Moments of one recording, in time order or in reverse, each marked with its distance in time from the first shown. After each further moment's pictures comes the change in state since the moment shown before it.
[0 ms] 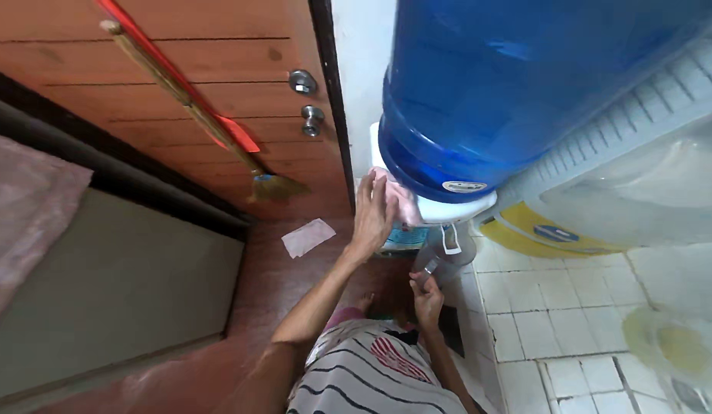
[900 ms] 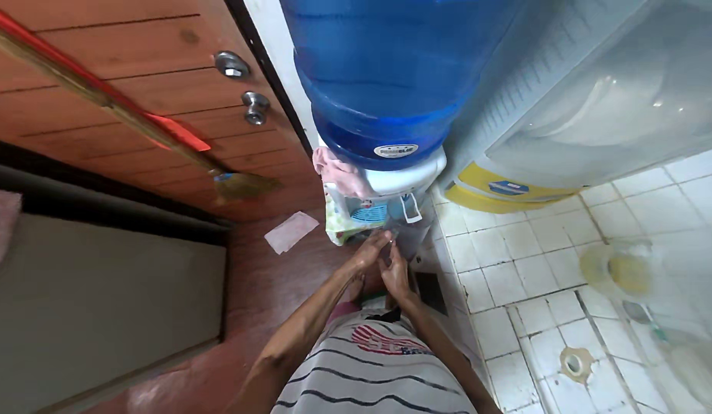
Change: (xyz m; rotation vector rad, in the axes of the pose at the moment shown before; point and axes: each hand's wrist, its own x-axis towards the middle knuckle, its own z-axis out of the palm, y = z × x) left_hand -0.110 -0.022 0.103 -0.698 -0.744 -0.540; right_hand 0.000 -0.025 -0.018 -0.104 -0.252 0.034
